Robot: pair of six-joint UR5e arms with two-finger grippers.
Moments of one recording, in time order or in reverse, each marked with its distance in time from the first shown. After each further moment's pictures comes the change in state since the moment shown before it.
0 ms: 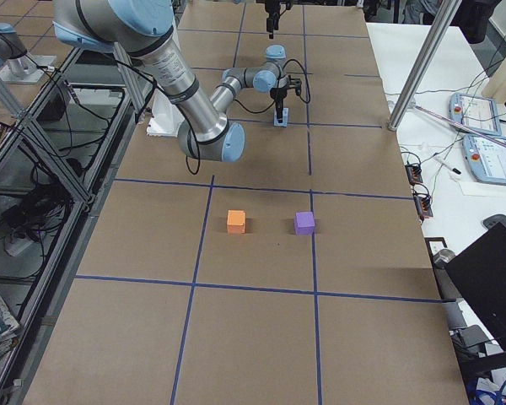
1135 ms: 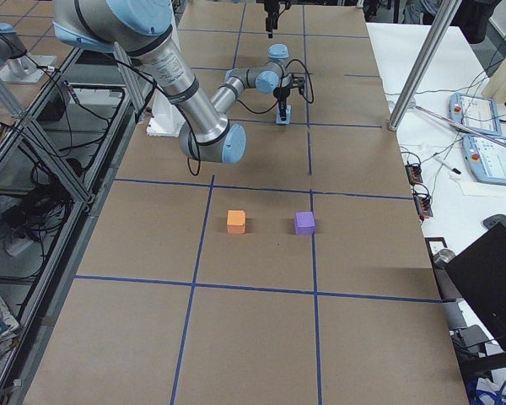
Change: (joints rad) left arm 0.000 0.018 -0.010 0.000 -0.001 0.000; right arm 0.046 -0.048 0.067 0.023 0.046 -0.002
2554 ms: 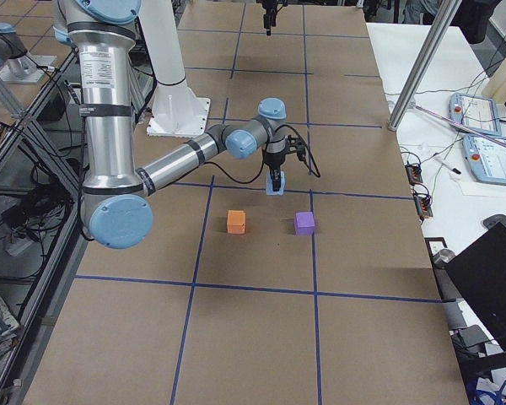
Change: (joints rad) left arm -0.005 0.031 -0.034 0.000 0.001 -0.001; right arm 0.396 -0.895 0.528 0.107 0.269 -0.495
